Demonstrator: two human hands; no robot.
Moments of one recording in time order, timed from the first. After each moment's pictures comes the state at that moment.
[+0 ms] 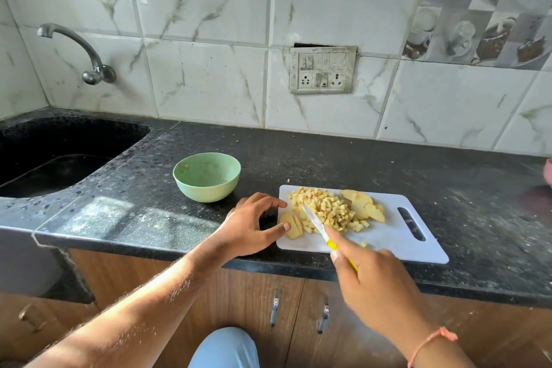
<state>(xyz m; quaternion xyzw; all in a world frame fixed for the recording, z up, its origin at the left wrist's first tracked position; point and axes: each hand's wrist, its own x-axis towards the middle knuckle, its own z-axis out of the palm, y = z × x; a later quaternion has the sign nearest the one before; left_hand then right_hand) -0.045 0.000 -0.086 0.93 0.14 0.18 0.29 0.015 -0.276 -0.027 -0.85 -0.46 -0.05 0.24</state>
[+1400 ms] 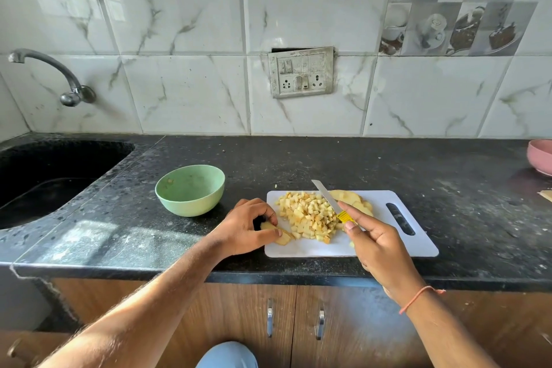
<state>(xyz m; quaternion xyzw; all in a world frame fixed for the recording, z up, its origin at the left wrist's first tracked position) -0.014 0.014 -0.089 0.93 0.09 0.15 0.32 0.096 -0.272 -0.067 -0.71 -0.33 0.09 0.61</state>
